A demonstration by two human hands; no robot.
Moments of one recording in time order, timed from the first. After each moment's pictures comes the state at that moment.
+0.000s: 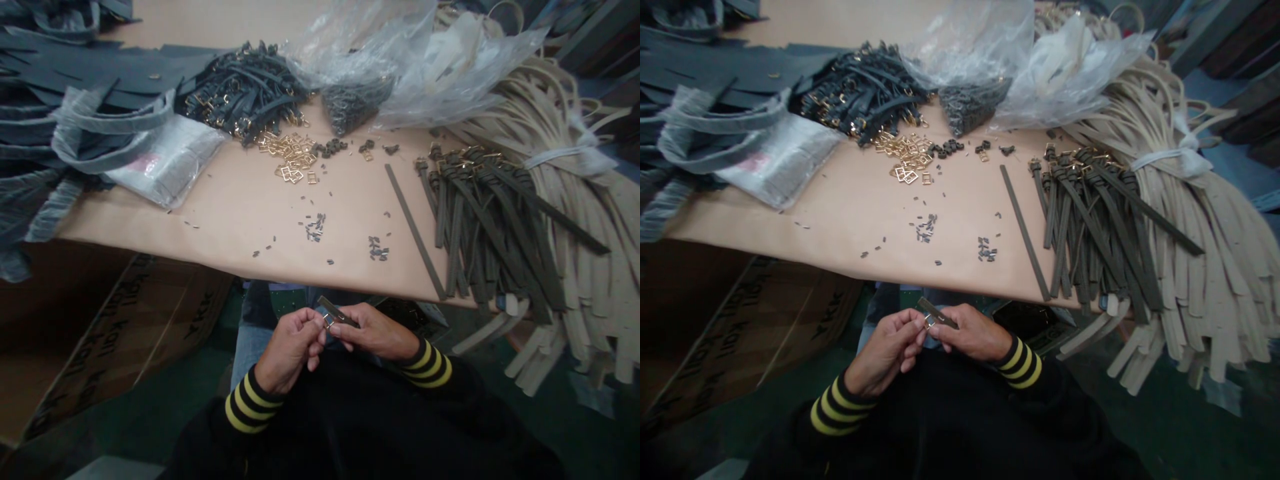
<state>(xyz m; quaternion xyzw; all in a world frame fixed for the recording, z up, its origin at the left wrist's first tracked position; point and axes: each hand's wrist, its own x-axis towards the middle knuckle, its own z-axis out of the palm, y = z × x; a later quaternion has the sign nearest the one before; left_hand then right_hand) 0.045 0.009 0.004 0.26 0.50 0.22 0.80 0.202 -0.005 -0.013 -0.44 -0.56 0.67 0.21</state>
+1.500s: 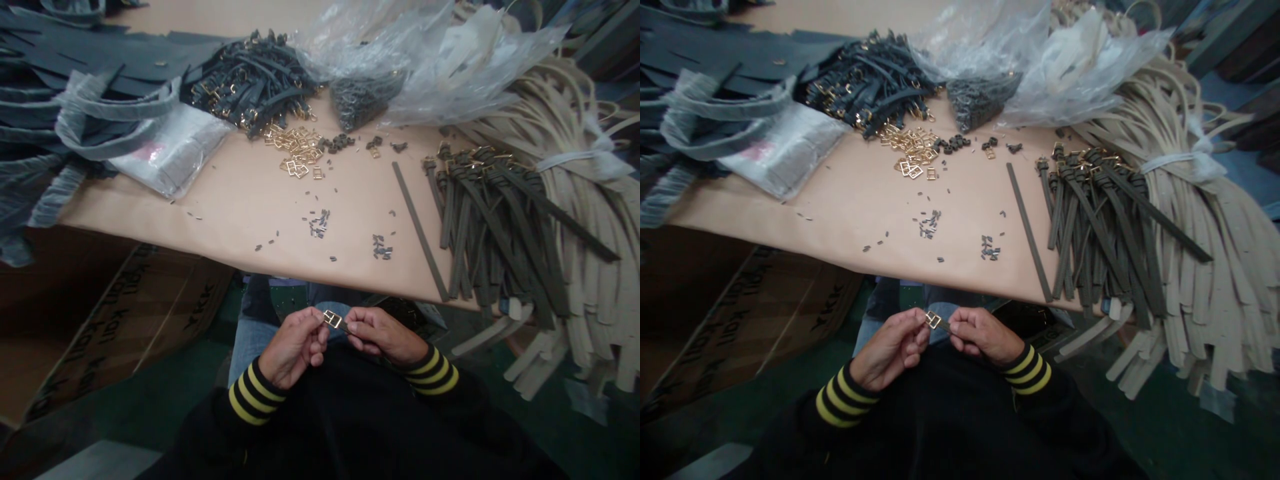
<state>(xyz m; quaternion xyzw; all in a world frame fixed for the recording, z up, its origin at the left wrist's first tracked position) 0.045 0.006 -0.002 0.17 0.47 0.18 0.85 0.213 -0.028 -0.037 -0.43 -0.31 0.80 0.29</state>
